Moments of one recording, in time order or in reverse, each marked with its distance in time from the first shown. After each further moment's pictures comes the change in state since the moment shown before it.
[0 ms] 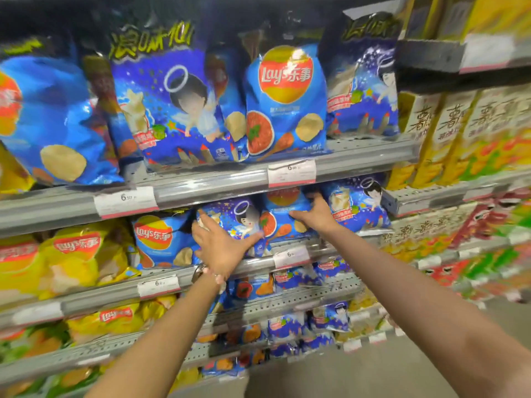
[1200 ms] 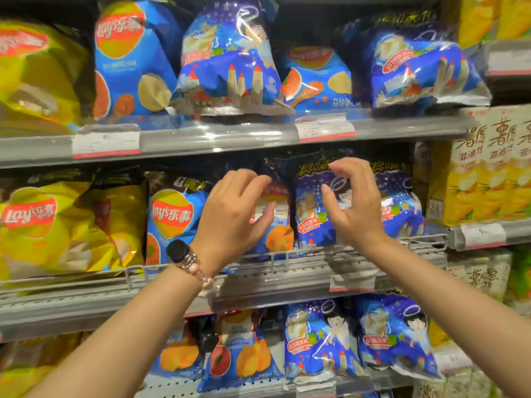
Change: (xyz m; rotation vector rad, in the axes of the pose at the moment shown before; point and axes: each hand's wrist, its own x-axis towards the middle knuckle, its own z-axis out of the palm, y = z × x) left_hand -0.033 -0.205 0.162 0.158 0.623 1.307; right_hand -0.041 0.236 0.109 -0.054 0.613 -1.369
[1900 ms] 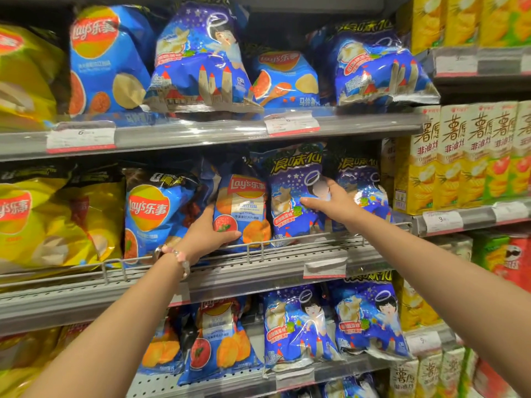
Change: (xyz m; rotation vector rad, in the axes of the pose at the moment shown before) left_hand -0.049 -0.046 0.067 -0.608 -0.510 -0.966; right_hand -0.014 0.090 -0.004 0.237 -0.530 0.838
